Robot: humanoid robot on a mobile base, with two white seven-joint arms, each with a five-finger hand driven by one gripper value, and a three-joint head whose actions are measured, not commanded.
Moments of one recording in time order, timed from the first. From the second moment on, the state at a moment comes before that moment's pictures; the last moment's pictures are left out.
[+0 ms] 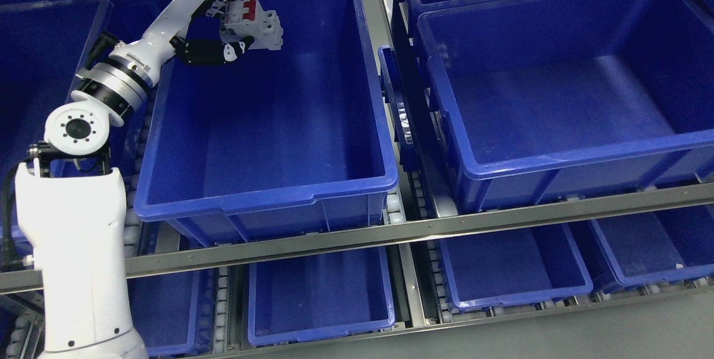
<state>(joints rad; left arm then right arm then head) -1.03 0.15 0.08 -1.29 -0.53 -0.08 -0.68 0.09 0.00 0.00 -0.25 0.07 0.01 -0.14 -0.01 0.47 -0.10</state>
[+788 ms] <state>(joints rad) -1.13 0.18 -0.12 -0.86 -0.62 -0.08 -0.57 0.09 0.00 0.00 -0.25 0.07 0.01 -0.14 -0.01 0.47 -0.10</state>
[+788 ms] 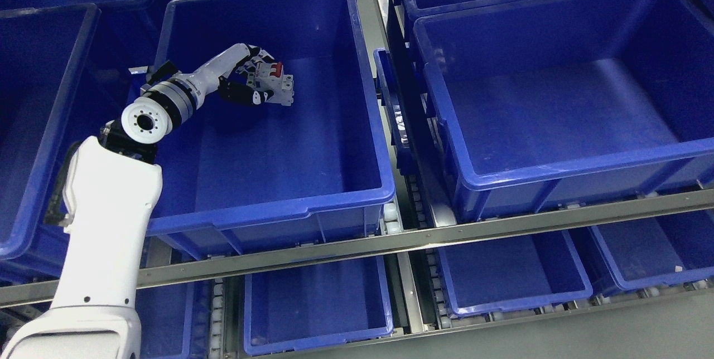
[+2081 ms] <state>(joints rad) -1.11 0.05 0.26 -1.02 -0.40 -0.26 -0.23 0.09 0.00 0.00 -0.25 0.07 0.01 -0.14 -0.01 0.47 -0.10</state>
